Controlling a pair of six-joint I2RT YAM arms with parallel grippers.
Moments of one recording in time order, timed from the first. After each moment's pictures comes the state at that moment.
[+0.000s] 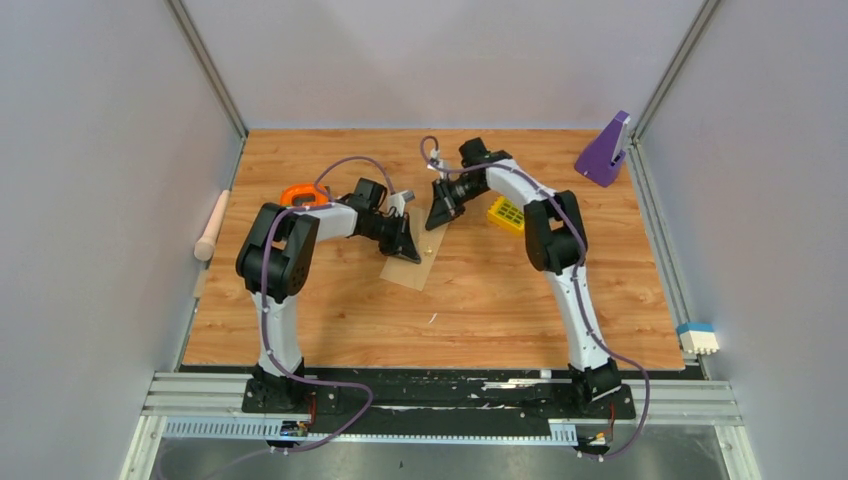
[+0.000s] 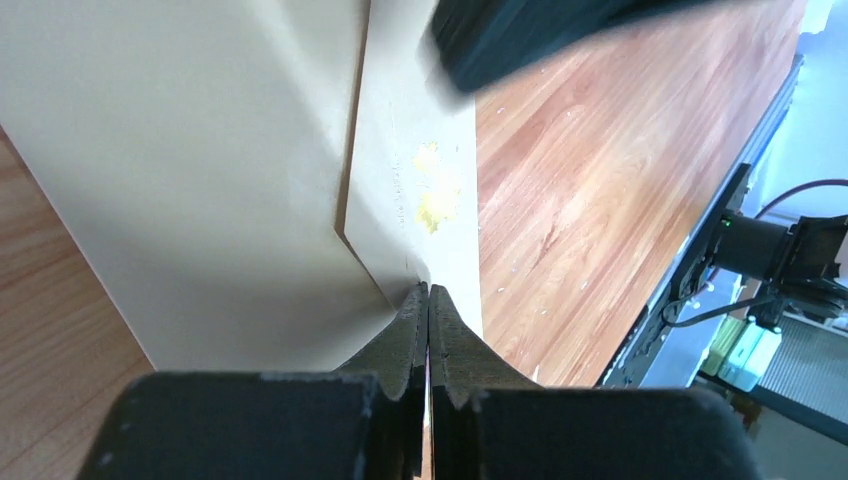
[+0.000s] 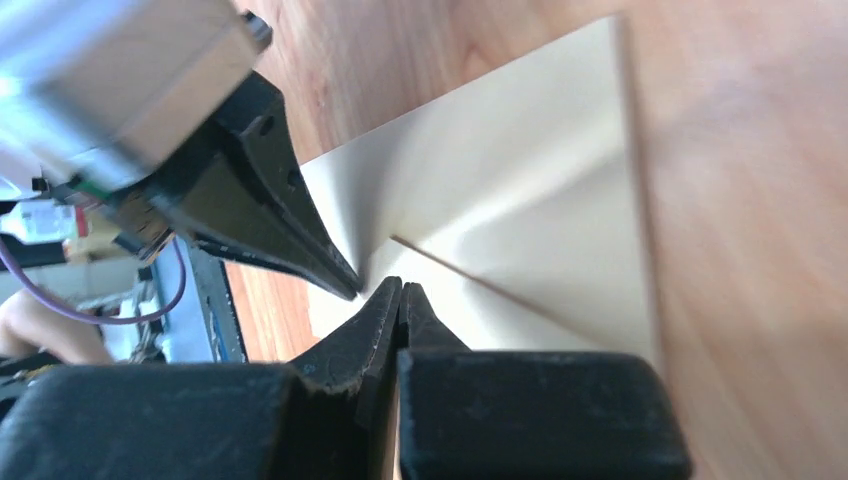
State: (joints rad) left arm -0.38 2.01 1.17 -0.23 0.75 -0.26; right arm 0.41 2.55 2.11 -0.83 -1.02 -0.13
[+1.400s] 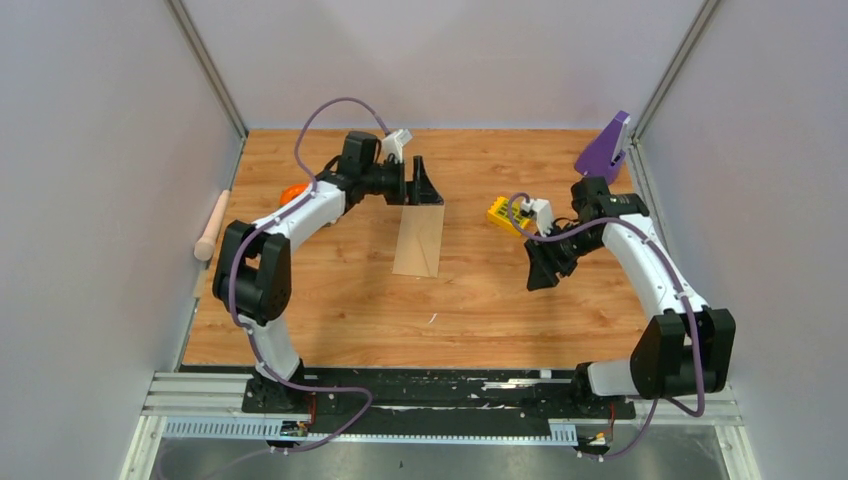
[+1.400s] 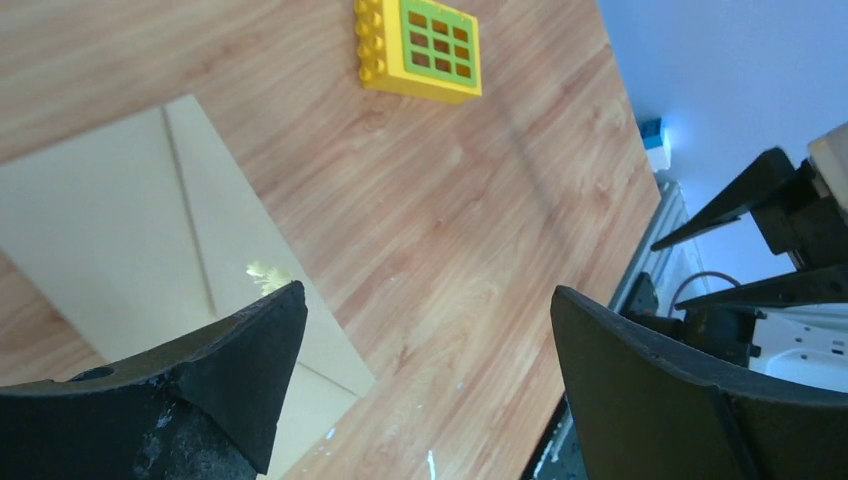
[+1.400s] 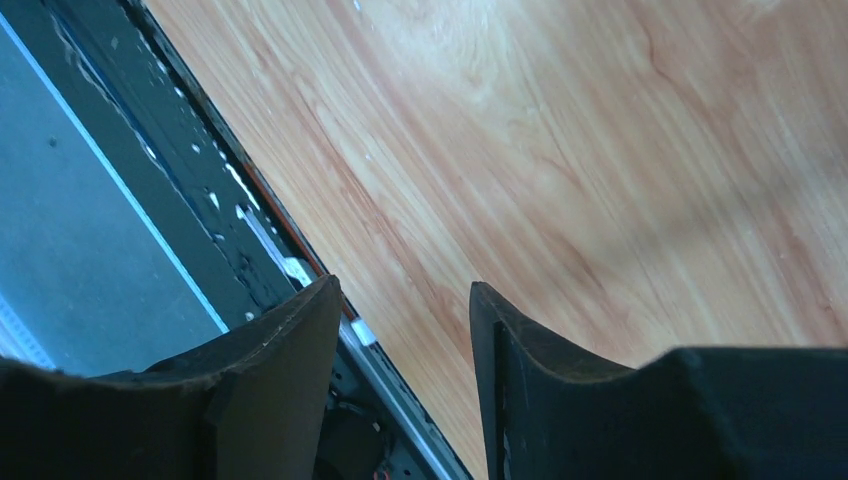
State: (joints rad) left arm -0.40 1.82 1.36 -0.15 0.70 -0.43; right arm 0.11 1.38 1.17 -1.18 -0.65 -0.65
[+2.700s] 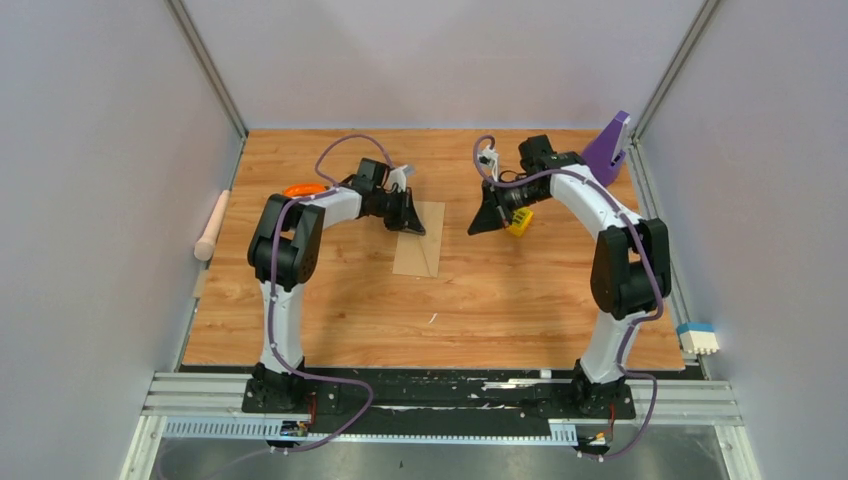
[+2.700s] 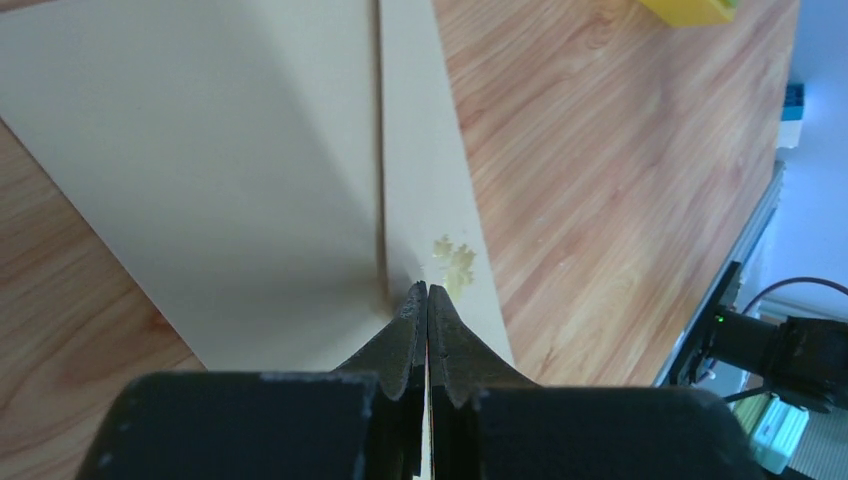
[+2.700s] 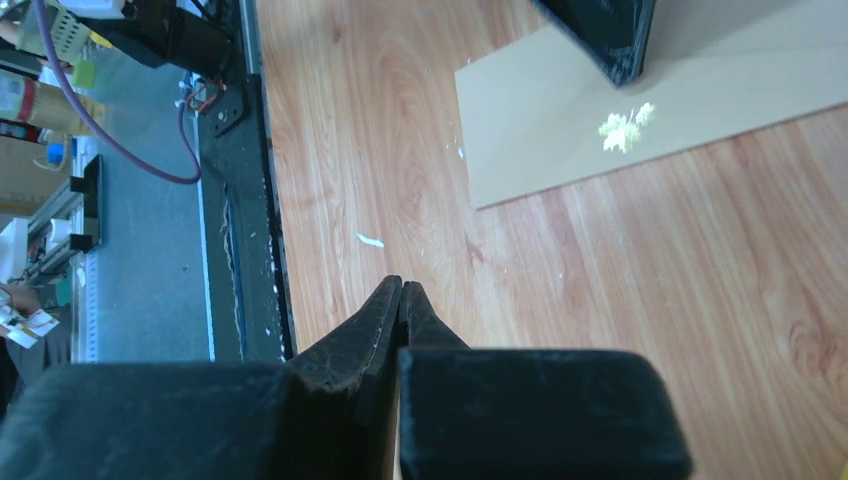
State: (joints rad) left arm -0.36 2.12 1.39 -0.19 0.71 -0.34; right arm 0.24 1.84 1.50 -0.92 -1.07 -0.57
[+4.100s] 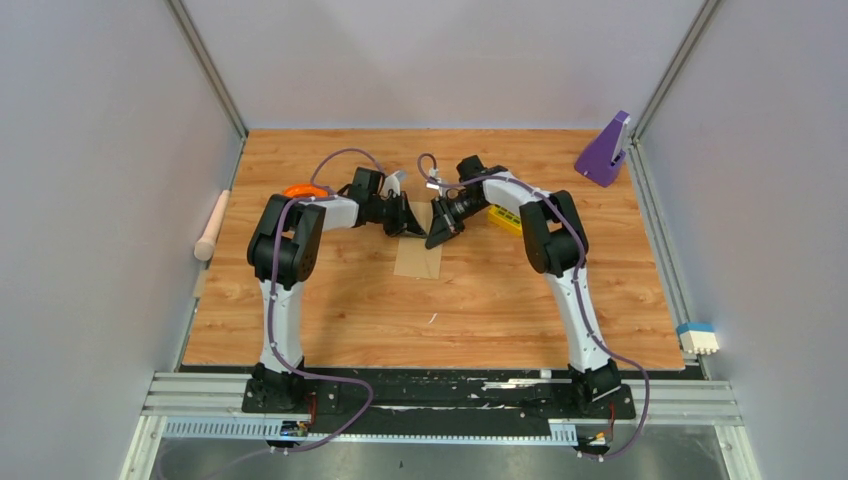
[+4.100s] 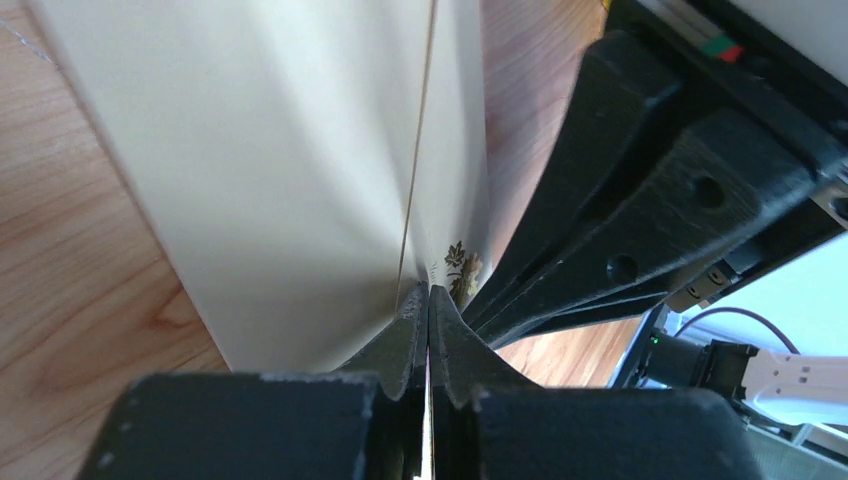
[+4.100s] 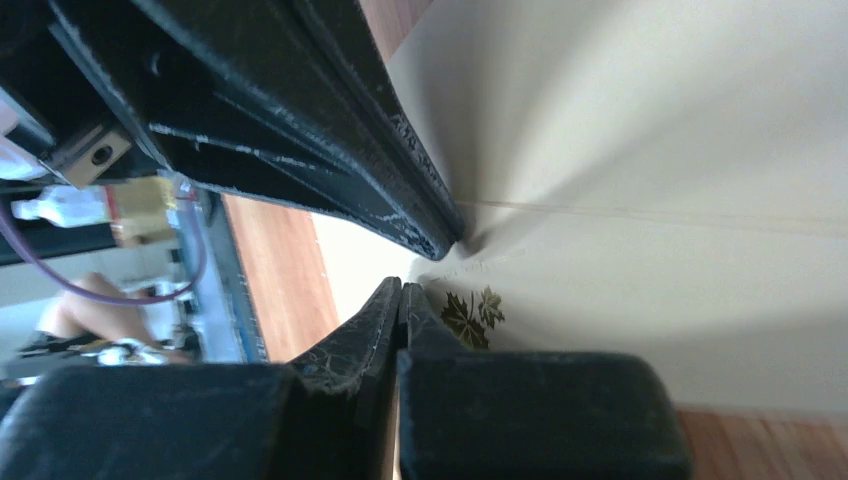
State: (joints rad) left arm -0.34 2.14 1.29 -0.02 0.74 -0.51; right arm 0.41 2.47 1.93 -0.77 -1.03 -0.12
